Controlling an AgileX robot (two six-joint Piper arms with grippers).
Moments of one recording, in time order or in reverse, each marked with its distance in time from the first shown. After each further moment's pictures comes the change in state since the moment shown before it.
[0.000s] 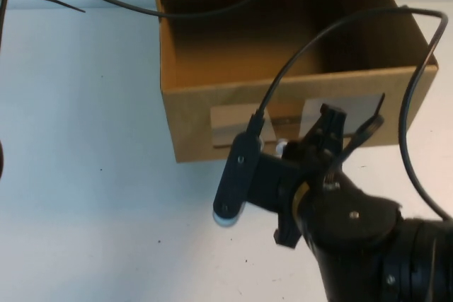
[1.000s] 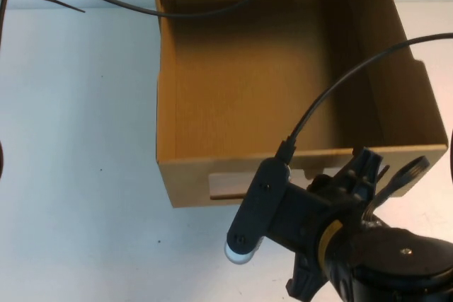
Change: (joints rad) right arm 0.128 -0.121 0.031 0.256 0.134 -0.006; left arm 0.000 0.000 0.000 0.000 0.000 -0.008
